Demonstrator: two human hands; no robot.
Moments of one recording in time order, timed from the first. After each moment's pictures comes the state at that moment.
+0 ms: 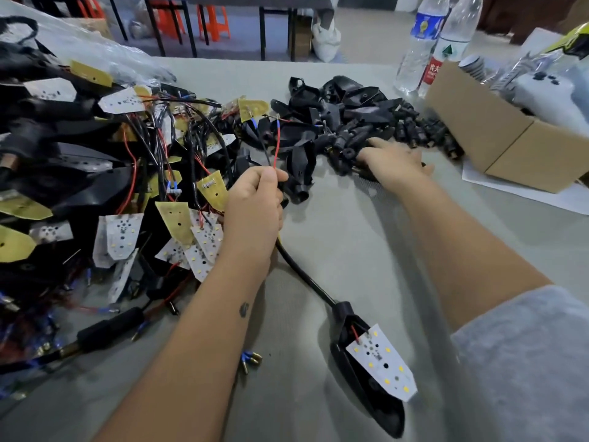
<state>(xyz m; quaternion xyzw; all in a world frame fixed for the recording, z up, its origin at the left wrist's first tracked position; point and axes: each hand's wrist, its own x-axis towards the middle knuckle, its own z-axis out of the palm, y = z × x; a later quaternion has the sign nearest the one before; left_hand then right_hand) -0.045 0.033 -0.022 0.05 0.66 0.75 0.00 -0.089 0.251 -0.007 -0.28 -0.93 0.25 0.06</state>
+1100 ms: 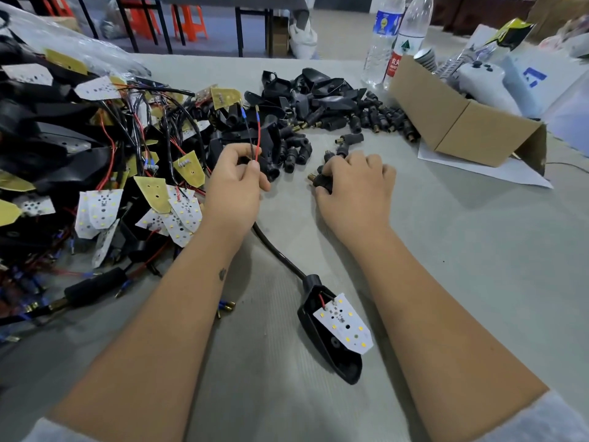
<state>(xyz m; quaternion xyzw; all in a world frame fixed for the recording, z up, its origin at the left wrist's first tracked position) -0.031 0.031 -0.024 0.12 0.74 0.67 -0.02 0.020 0.184 -0.025 -0.16 -0.95 0.03 0.25</state>
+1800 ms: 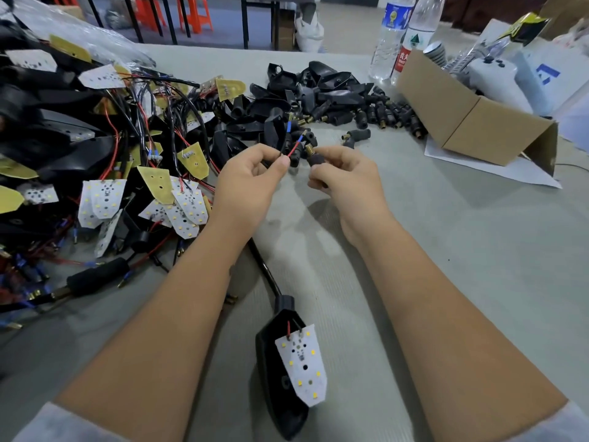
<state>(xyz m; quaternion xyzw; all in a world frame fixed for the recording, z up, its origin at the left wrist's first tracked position) -0.025 0.035 -0.026 0.18 0.75 0.63 -0.05 0.021 0.169 -0.015 -0.14 -0.68 0.69 0.20</state>
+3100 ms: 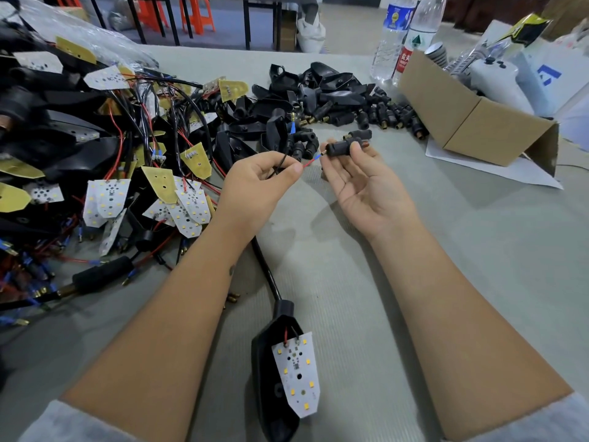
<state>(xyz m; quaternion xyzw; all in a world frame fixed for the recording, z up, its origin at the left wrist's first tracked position) -0.019 0.034 -0.026 0.23 0.71 0.66 0.01 0.023 0.187 -0.010 -0.08 -0.30 0.94 0.13</state>
